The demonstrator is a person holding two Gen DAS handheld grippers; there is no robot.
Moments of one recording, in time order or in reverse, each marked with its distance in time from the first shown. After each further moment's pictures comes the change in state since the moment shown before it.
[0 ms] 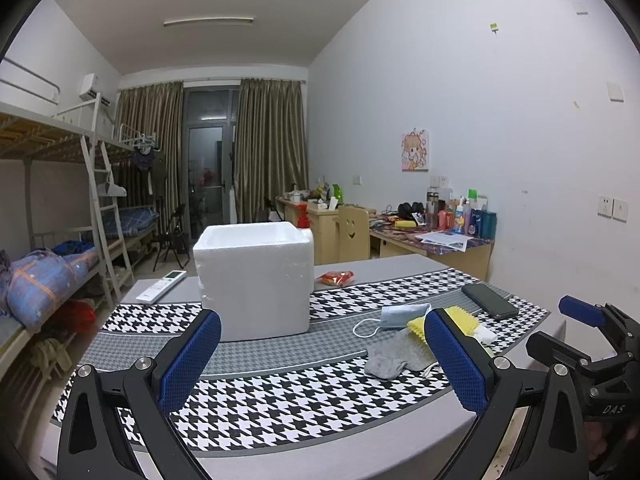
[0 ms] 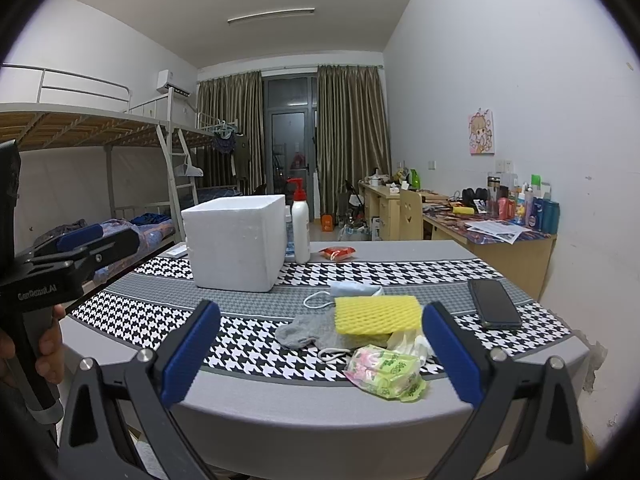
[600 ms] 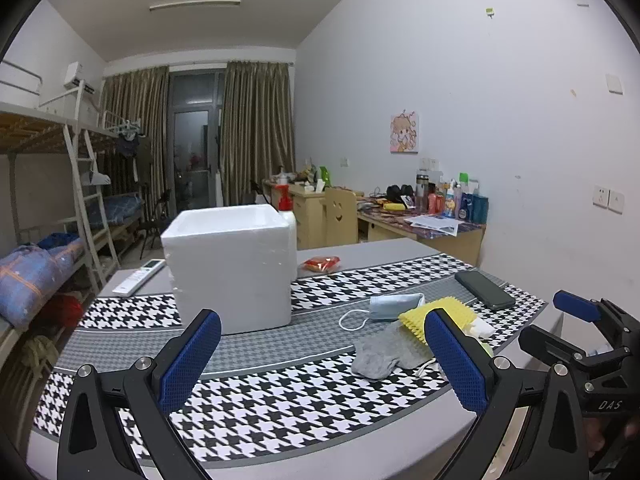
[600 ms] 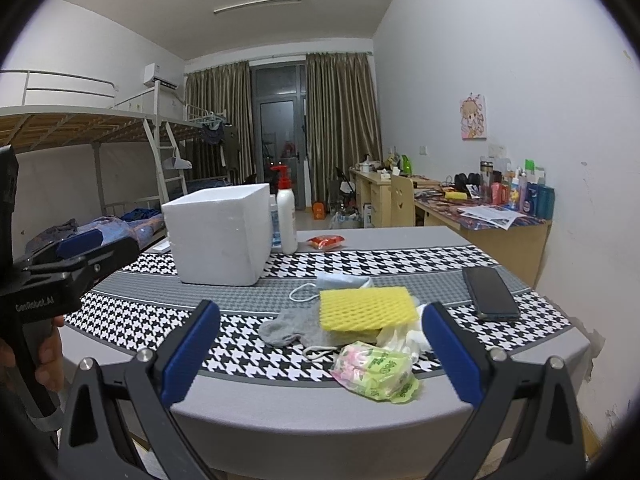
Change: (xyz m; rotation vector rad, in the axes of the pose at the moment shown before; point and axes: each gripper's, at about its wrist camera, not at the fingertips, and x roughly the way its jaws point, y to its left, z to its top) left arm 0.044 -0.011 0.002 0.005 0.075 -0.050; right arm 0.023 -0.015 -0.001 0.027 0.050 -0.030
